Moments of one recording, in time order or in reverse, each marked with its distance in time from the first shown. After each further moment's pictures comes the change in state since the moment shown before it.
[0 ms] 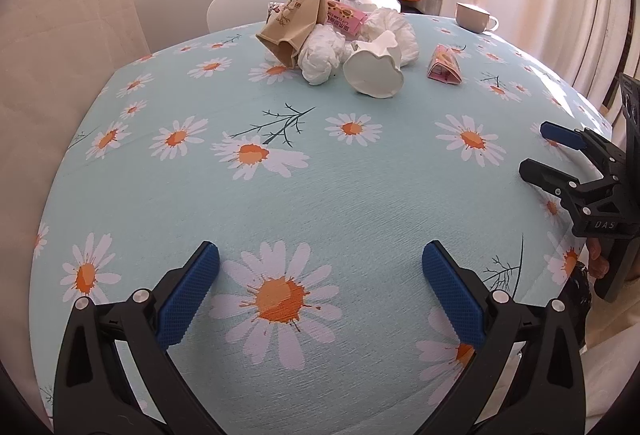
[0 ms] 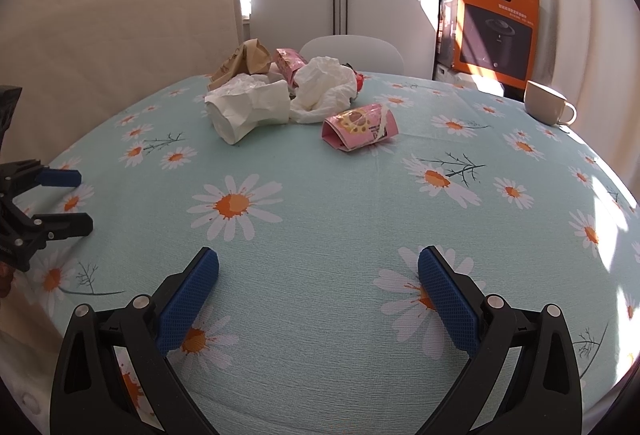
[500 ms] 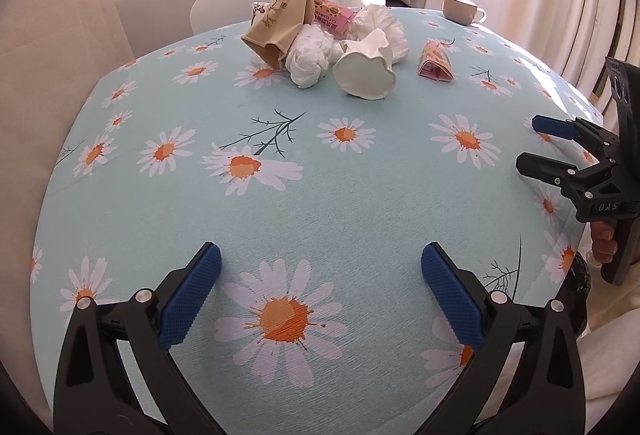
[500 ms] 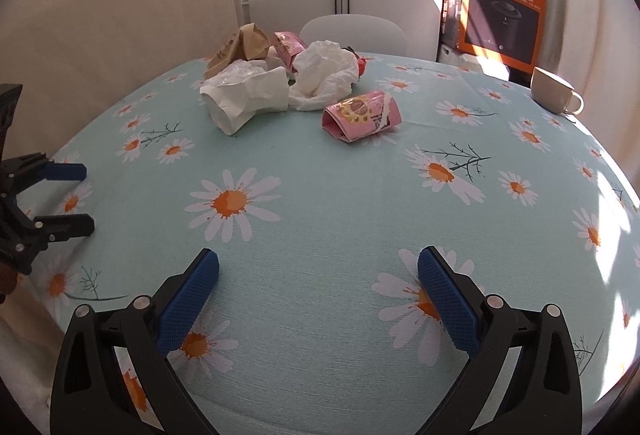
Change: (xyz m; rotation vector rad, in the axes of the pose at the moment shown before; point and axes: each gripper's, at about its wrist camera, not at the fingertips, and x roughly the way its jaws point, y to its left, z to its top) left arm 0.006 0.002 0.012 0.044 0.025 -0.033; right arm 0.005 -0.008 0.013 0.040 0.082 0.036
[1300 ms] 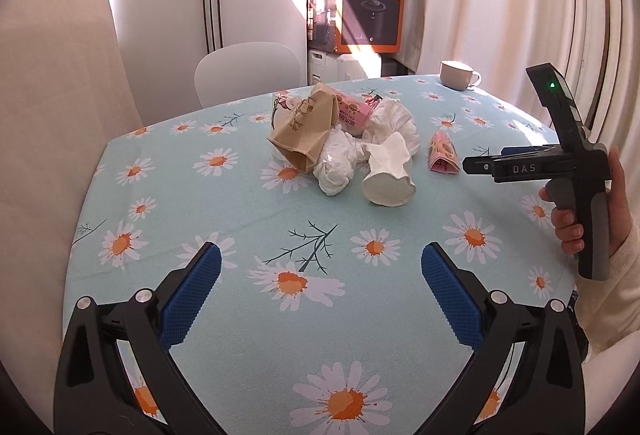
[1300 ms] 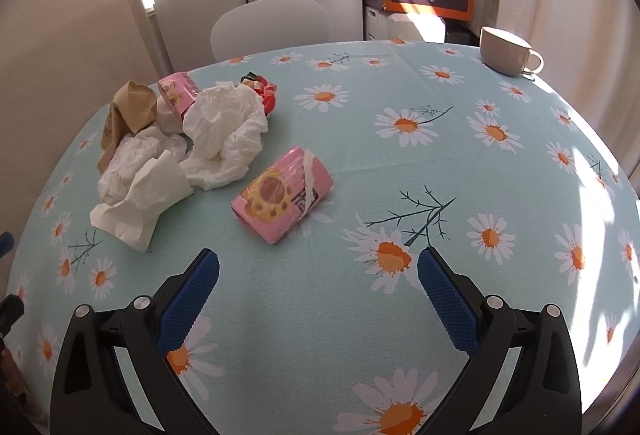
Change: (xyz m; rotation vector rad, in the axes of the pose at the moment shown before) left arm -0.030 0.037 0.045 -0.005 -0.220 -0.036; right arm 0.055 -0.034 0.088 0.239 0.108 -0.209
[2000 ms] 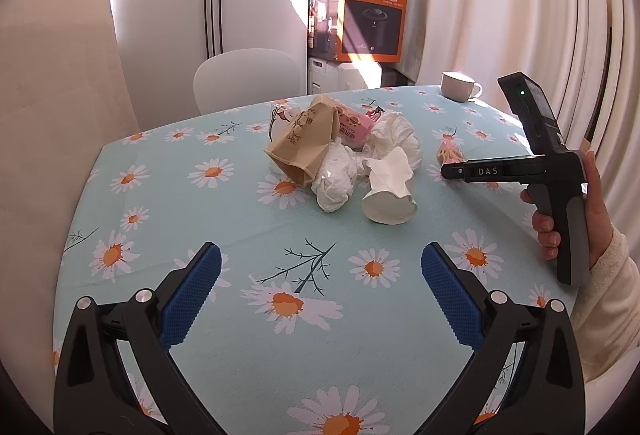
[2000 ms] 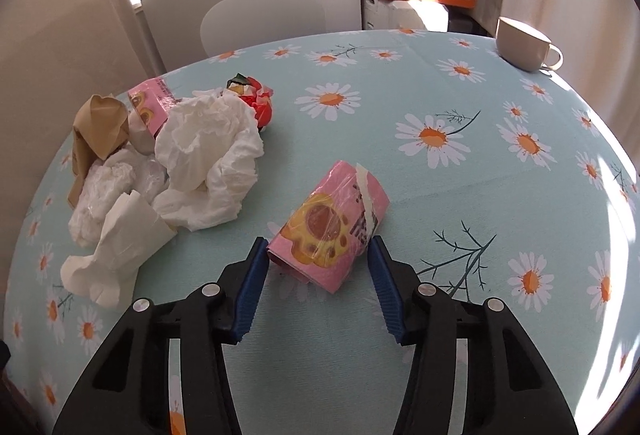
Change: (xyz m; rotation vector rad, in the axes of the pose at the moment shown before) left arm 0.012 -0.002 0.008 -0.009 -0.017 -0.008; right arm 0.037 0.003 0.023 0.028 0.021 0.016
